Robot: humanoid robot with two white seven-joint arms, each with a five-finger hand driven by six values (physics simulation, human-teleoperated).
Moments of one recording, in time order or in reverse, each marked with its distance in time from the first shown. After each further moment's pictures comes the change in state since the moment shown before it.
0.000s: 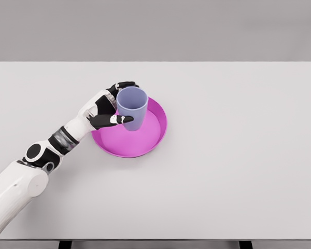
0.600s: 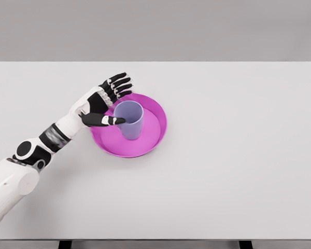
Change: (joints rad) left arm -0.008 0.070 0.014 -0.040 -0.002 -0.001 -0.002; right arm 0.000 0.000 0.000 0.000 0.000 0.000 0.000
